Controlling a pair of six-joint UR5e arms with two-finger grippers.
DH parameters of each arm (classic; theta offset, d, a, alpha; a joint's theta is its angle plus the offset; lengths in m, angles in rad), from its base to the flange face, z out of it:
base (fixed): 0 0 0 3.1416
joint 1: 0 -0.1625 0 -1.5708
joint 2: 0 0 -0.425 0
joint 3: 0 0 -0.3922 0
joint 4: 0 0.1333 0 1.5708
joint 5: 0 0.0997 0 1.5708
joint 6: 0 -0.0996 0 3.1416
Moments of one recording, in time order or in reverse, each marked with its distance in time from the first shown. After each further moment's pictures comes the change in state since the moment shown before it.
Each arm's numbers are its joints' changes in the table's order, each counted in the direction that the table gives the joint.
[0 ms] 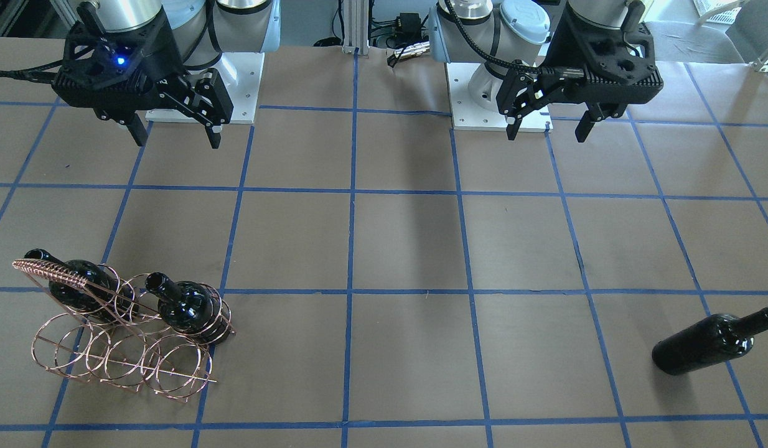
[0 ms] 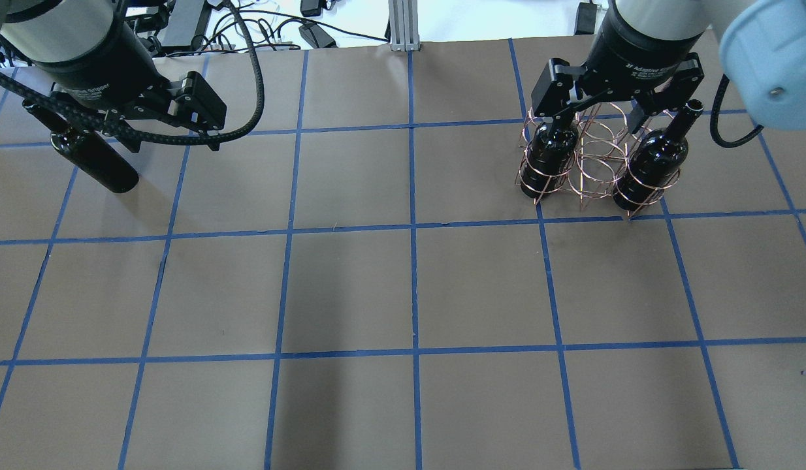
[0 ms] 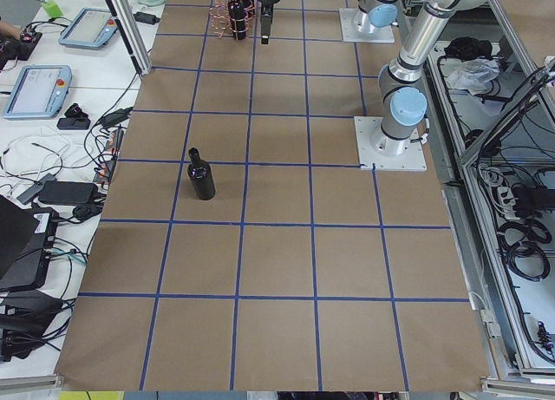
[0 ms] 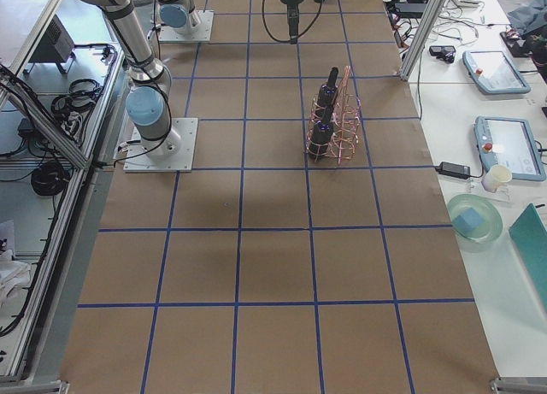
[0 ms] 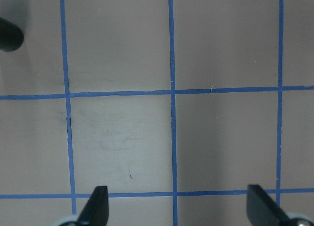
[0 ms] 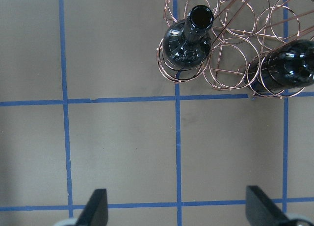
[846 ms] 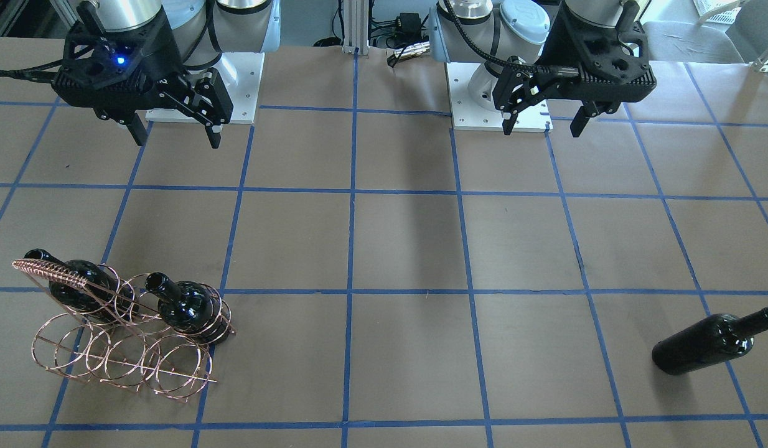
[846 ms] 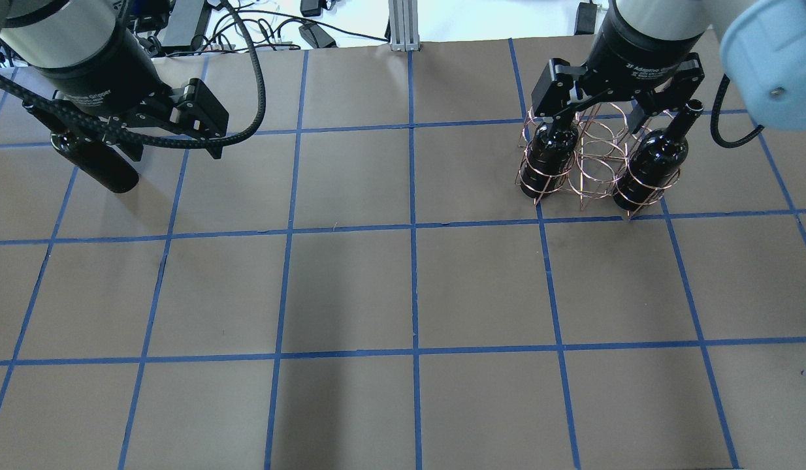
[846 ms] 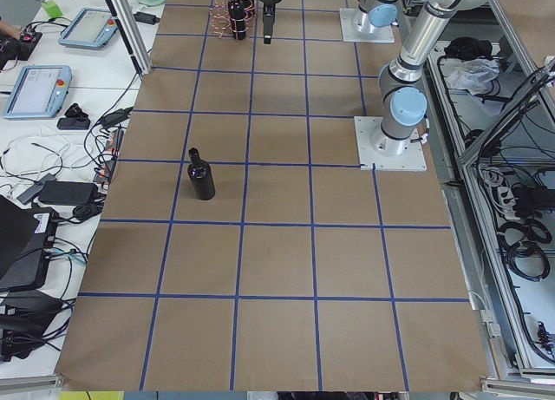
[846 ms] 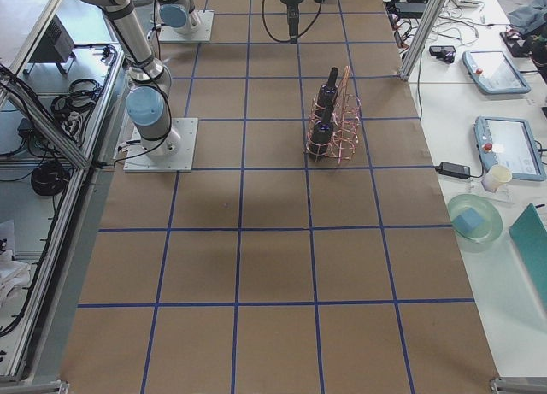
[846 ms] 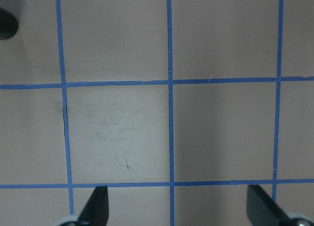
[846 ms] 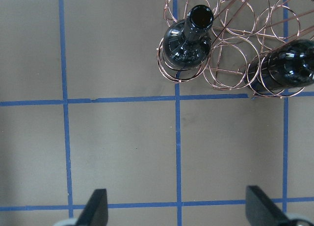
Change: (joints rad) left arm 0.002 0.005 0.000 -0.037 -0.004 0.009; right arm 0.000 -0.001 0.001 0.000 0.000 0.000
